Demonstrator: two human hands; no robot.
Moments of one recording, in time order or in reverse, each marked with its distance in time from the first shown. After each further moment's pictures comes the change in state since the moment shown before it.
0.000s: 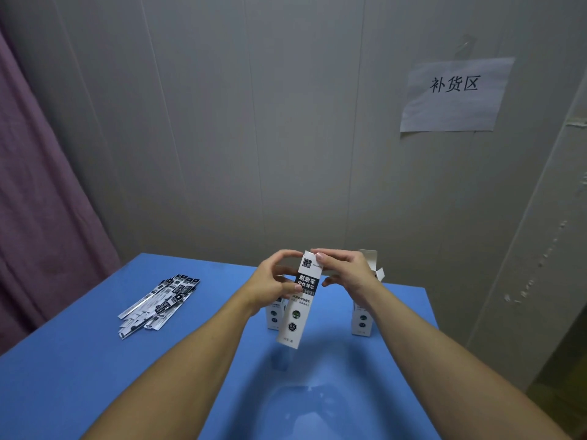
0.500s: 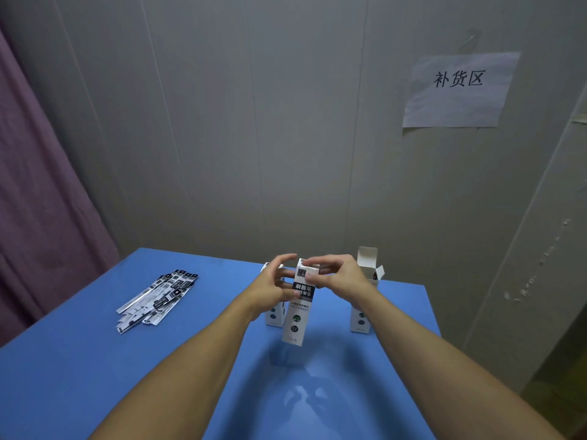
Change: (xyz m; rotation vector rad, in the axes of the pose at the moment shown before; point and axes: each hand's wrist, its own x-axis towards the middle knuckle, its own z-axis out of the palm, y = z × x) left_hand 0.009 -0.030 0.006 -0.083 -0.030 -0.060; right_hand 0.004 0.020 0.002 -0.279 -0.050 -0.018
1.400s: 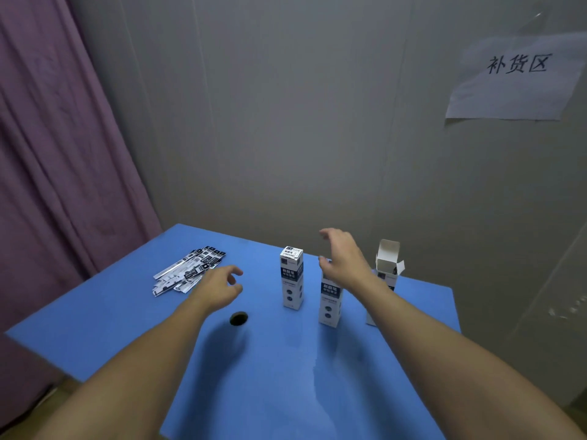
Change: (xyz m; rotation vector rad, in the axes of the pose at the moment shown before) left_hand -0.068 -0.062 -0.094 0.743 0.446 -0.238; right_hand 0.016 -0.012 0.019 -0.818 0.024 -0.240
